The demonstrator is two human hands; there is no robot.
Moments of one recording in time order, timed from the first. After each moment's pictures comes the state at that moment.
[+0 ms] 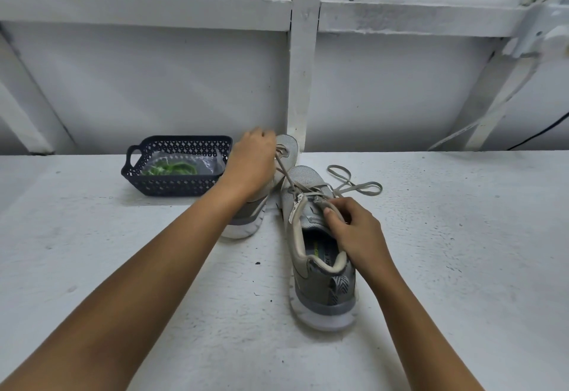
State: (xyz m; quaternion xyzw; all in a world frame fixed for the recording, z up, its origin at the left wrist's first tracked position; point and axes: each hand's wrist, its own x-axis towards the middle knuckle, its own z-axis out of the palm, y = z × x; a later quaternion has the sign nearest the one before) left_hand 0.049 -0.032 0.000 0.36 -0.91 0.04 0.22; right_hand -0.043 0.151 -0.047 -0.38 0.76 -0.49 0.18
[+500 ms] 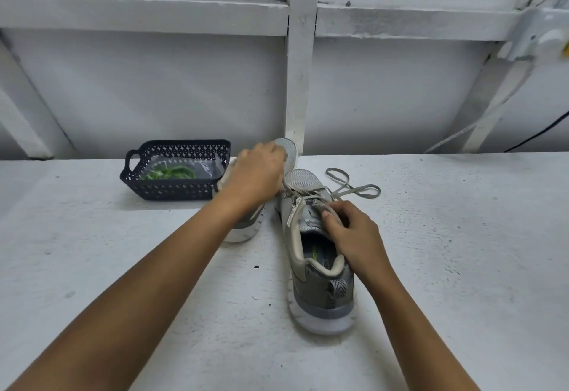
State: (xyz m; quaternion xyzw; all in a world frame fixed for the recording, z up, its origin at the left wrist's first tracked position) left_hand 0.051 -0.018 -0.006 0.30 -0.93 0.05 0.19; right_hand -0.043 0.151 -0.048 -0.38 0.76 -0.49 0.18
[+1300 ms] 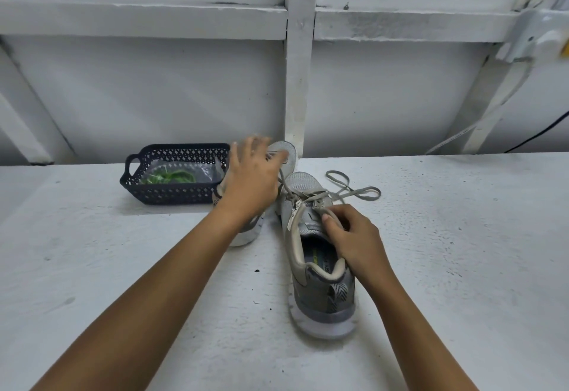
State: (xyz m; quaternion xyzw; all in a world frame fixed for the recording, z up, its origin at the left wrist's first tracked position) left_hand 0.056 -0.019 -0.019 0.33 -0.91 0.09 0.22; right_hand -0.044 0.151 -0.048 -0.37 0.76 -0.50 0.18
